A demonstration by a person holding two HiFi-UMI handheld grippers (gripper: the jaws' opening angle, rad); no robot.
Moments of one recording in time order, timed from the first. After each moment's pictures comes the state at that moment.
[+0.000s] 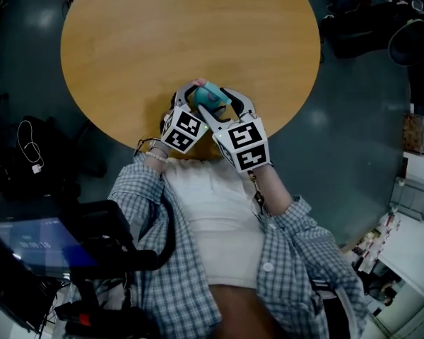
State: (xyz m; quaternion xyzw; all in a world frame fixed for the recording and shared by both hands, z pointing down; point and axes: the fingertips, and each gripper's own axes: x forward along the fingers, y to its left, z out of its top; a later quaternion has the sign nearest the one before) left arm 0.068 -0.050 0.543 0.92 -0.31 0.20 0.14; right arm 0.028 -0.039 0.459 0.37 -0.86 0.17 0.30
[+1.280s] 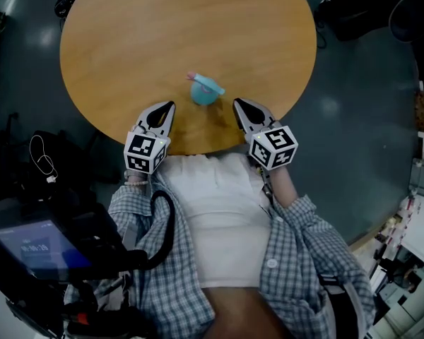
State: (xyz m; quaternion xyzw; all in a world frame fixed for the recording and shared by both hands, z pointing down) left arm -0.057 -0.021 0.527 0.89 -0.39 0.16 0.19; right arm 0.104 -0.020 0.495 0.45 -0.85 0.26 0.13
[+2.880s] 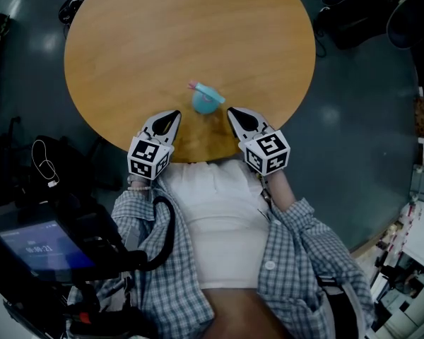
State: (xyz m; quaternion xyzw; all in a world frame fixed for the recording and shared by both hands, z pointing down) left arm -0.027 -0.010 0.518 0.90 -0.36 0.16 0.20; right arm 0.102 -0.011 0.494 0.41 -0.87 0.22 0.17
